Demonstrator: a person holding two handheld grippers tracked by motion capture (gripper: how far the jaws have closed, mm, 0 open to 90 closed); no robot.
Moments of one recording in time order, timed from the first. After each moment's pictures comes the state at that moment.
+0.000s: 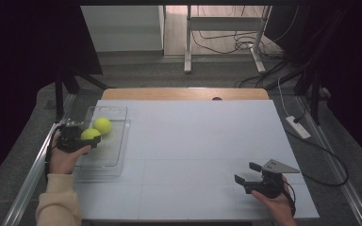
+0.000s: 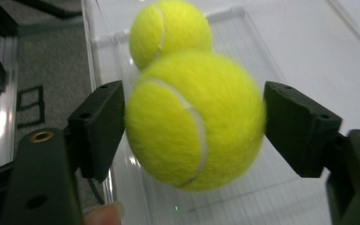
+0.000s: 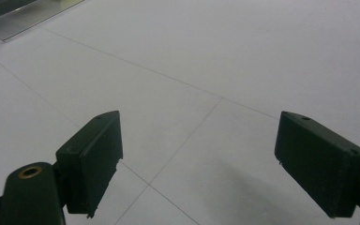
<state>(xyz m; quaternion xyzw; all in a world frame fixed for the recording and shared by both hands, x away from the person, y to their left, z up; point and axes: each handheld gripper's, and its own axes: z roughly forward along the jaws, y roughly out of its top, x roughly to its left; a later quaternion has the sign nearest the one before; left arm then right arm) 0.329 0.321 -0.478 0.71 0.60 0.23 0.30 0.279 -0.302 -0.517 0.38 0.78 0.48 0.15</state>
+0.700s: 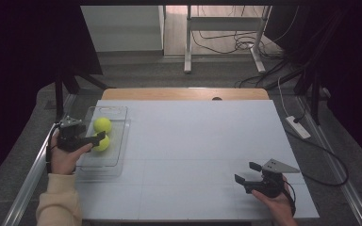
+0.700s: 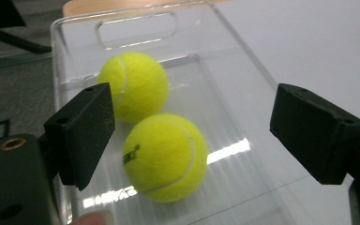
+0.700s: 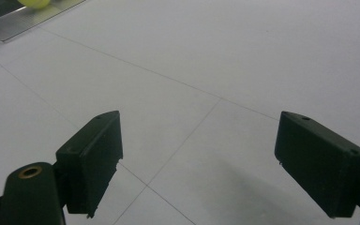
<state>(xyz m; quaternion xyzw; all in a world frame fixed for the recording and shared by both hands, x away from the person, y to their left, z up) 0.321 0.310 -0.462 0.70 0.56 0.22 0.38 0.281 -0.303 -0.517 0.38 0.78 0.48 0.15</state>
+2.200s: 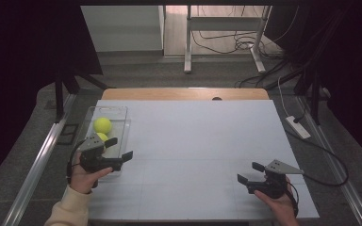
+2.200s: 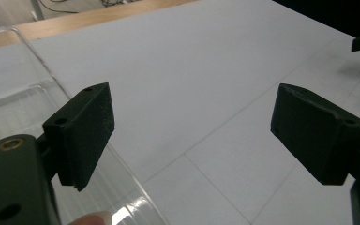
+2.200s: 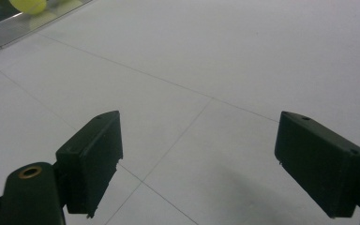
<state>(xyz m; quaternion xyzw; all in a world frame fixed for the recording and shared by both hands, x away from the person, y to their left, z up) 0.271 0.235 -0.468 0.76 0.41 0.15 0.49 0.278 -0.309 -0.515 0.39 0.77 0.48 0.16</state>
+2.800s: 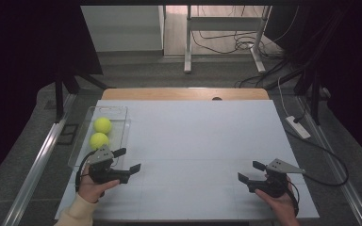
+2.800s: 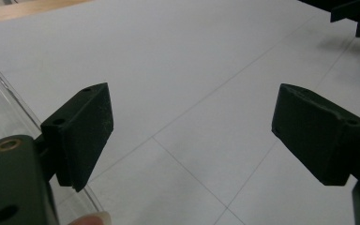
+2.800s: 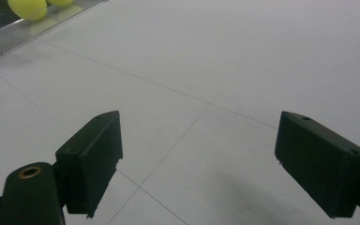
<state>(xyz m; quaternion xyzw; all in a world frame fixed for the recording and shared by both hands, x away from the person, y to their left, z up) 0.256 0.216 -0.495 0.78 0.38 0.14 0.48 0.279 -0.311 -0.513 0.39 0.76 0.49 0.16</state>
